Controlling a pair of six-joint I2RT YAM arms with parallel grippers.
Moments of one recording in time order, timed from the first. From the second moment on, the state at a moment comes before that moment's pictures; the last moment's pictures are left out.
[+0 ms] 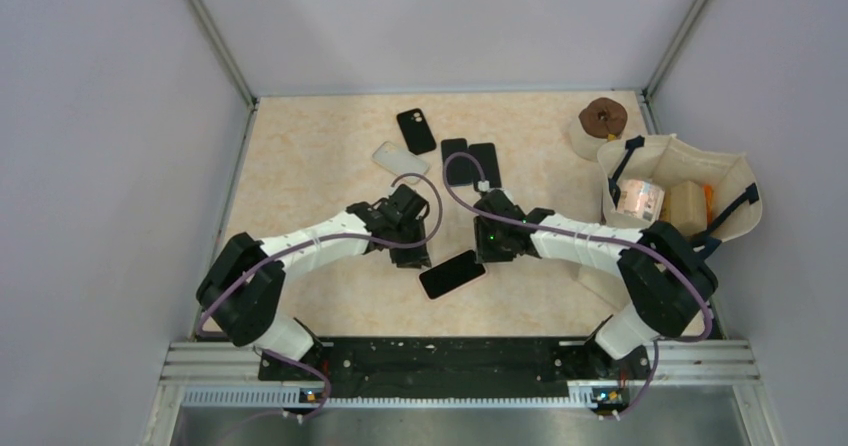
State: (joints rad) left arm -0.75 1.51 0.91 -0.52 0.08 -0.86; right arm 0.75 1.53 0.82 -0.37 0.09 0.64
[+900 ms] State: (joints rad) left arm -0.70 1.57 1.03 -0.60 0.03 -0.74; right arm 0.84 1.60 0.82 -0.27 0.21 0.68
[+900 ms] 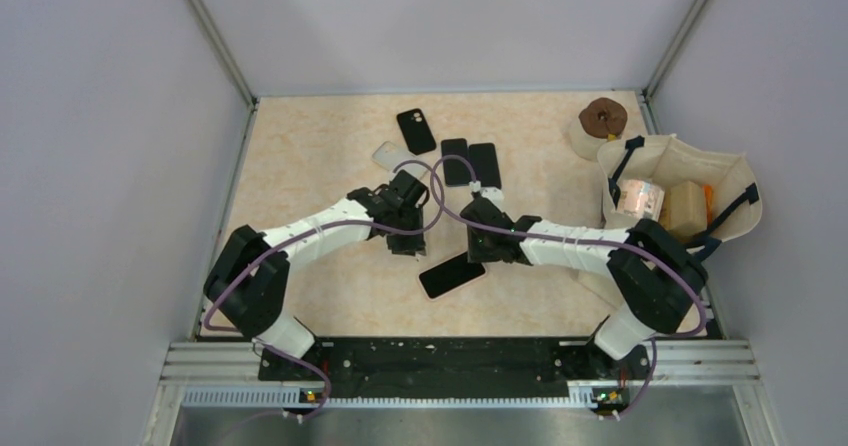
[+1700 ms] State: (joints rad) left arm -0.77 1.77 1.17 -0.58 0.17 -0.48; right arm 0.75 1.36 0.77 -0.46 0.03 0.73
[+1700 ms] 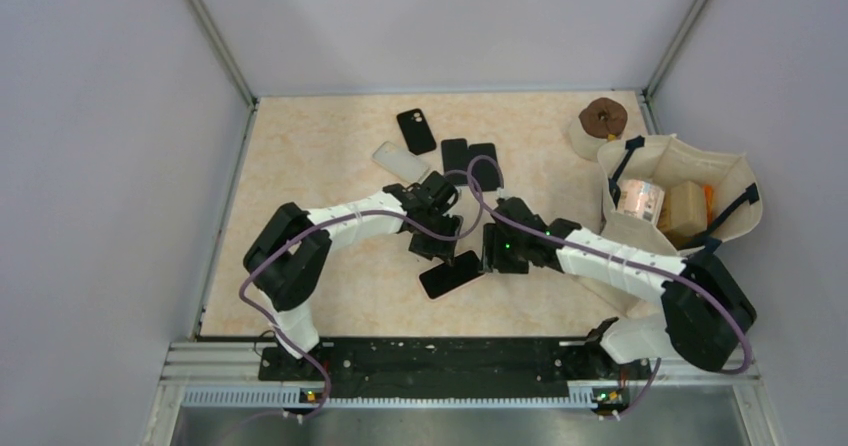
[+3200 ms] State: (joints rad) left arm -0.90 1.76 1.14 -0.51 -0.08 -0.50; right arm 0.58 1.27 0.76 -0.30 0.00 0.77
